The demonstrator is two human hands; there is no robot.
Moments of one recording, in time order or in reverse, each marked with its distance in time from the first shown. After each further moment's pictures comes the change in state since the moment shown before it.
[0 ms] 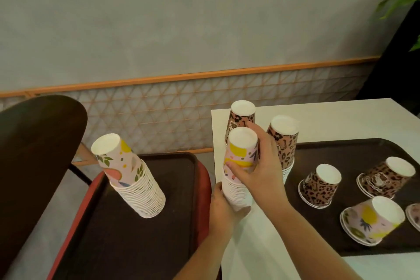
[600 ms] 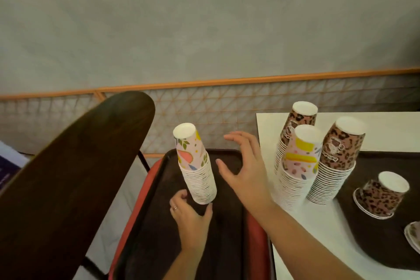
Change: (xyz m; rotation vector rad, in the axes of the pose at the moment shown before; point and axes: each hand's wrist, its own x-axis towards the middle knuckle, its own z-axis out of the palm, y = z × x) left_hand -0.044 -0.078 -0.151 0.180 0.693 0.009; right_hand -0.029 -0.084 0.107 0.063 -0.116 -0.171
